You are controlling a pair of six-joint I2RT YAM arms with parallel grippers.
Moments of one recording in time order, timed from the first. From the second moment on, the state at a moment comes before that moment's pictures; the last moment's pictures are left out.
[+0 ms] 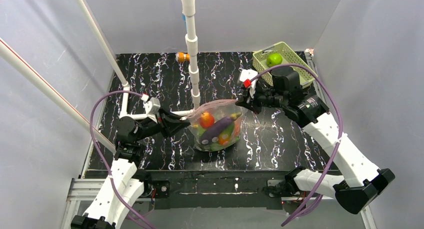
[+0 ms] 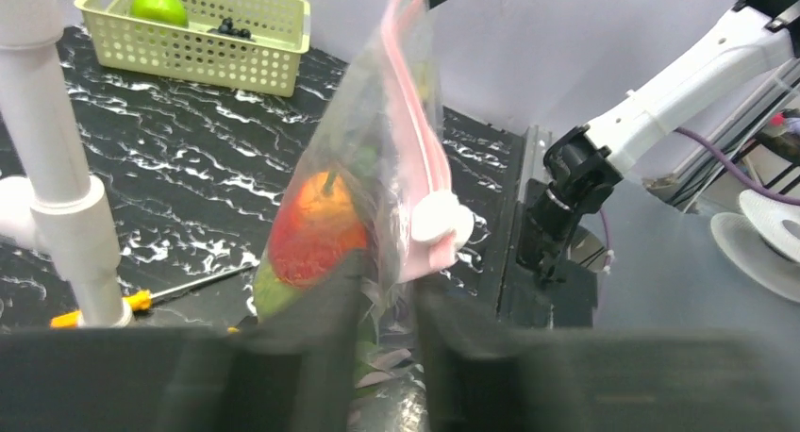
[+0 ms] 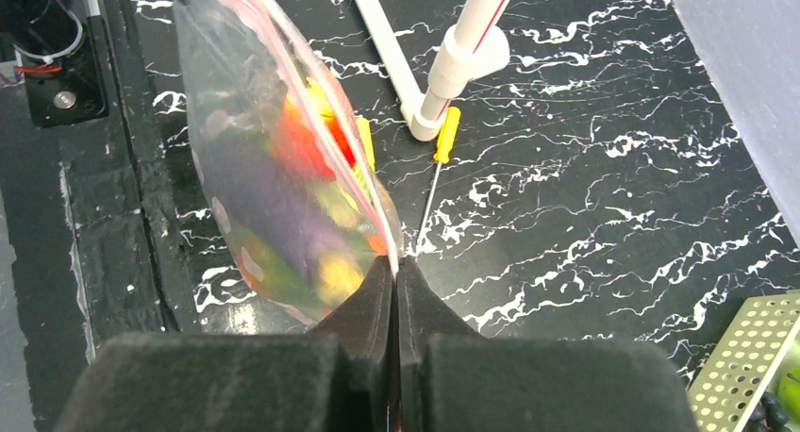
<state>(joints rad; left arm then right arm) -0.18 0.66 0.40 0.42 1.01 -0.44 0.60 1.12 1.30 -0.67 -0.55 -0.43</state>
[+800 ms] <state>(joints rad) -0.19 0.74 0.41 0.55 1.06 -0.54 0.80 1.15 1.36 -0.54 -0.32 -0.35</state>
